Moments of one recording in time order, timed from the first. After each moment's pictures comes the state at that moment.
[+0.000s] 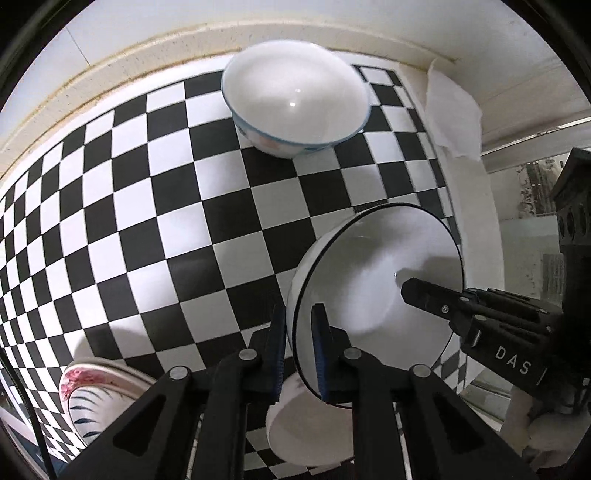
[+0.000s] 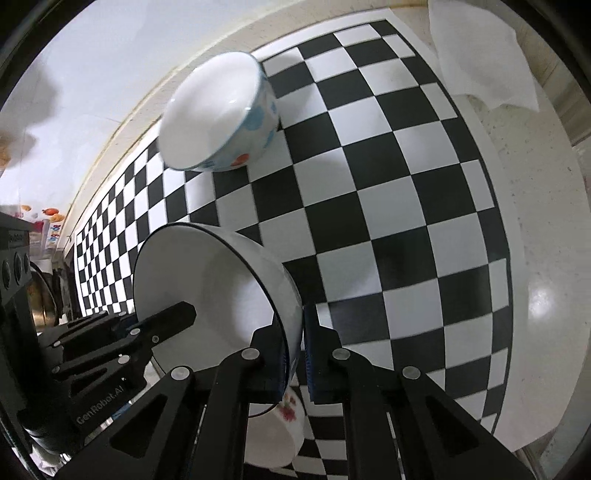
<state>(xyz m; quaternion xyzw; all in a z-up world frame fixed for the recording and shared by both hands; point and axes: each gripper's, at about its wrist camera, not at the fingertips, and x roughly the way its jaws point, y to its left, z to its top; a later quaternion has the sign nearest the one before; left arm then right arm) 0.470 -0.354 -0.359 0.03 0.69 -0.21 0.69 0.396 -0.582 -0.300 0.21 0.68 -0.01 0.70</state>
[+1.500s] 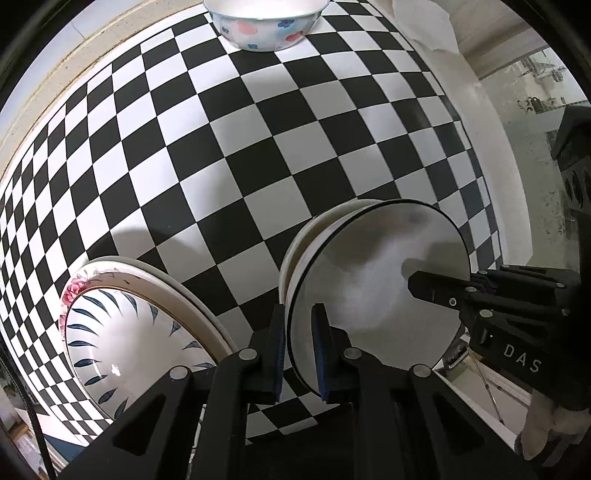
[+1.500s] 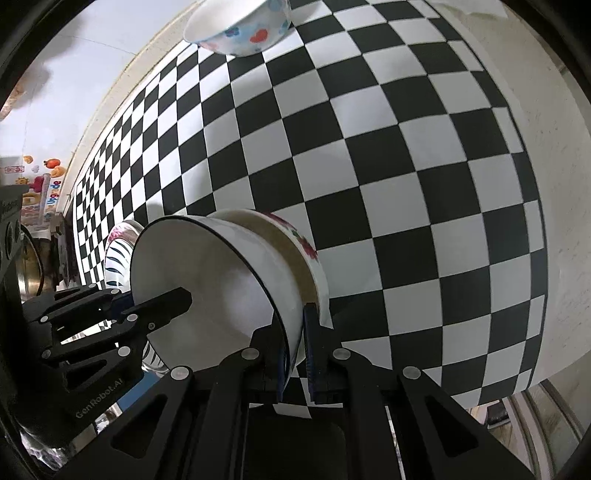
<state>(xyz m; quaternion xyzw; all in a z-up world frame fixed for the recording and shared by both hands) 0.386 -0.341 -0.381 0.12 0.72 -0.22 0.64 0.293 -0.536 -0.320 0.22 0.73 0.00 0.65</state>
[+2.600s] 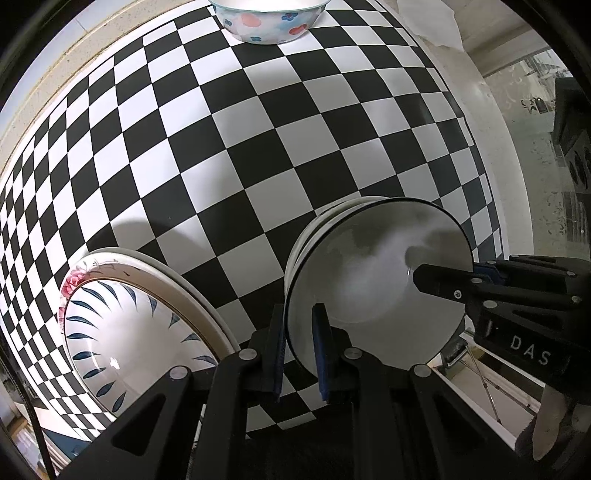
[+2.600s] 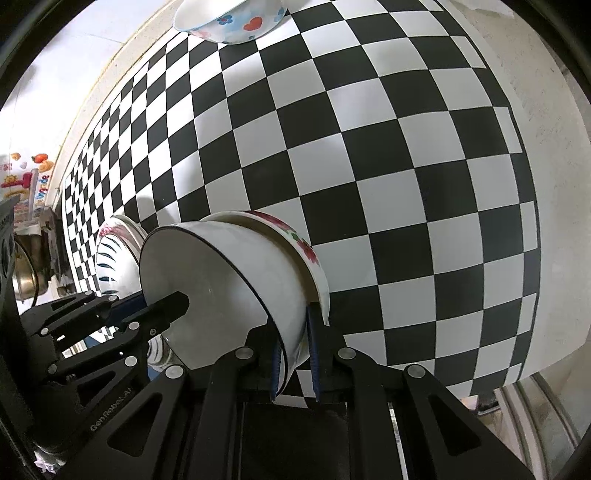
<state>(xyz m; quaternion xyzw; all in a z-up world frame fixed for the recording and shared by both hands) 0.380 -0.341 -0.380 0.12 0.73 -0.22 0.64 0.303 -0.534 -0.317 0.19 0.75 -0.01 0.63</state>
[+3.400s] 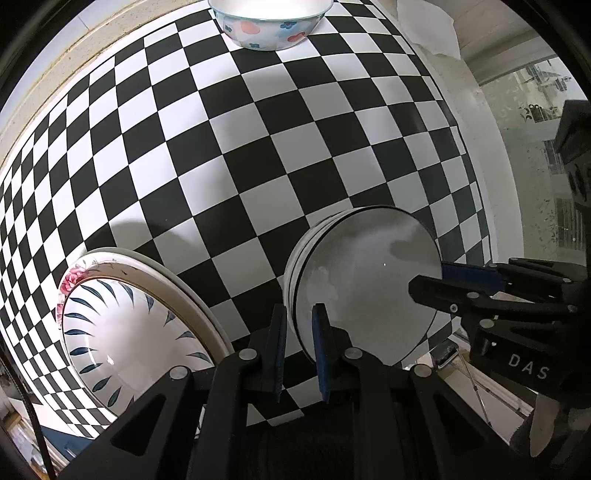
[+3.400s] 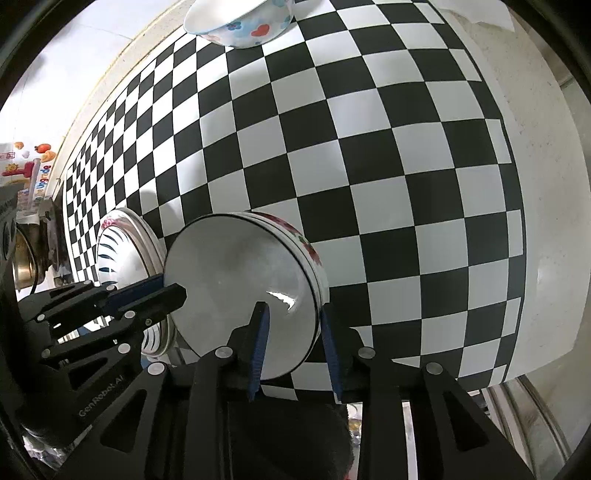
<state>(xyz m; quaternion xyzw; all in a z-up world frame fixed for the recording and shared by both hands) 0.384 -0.343 -0.369 0.11 0.73 -0.22 0.64 0.303 -0.545 -0.305 0.18 0.76 0.01 0.63</state>
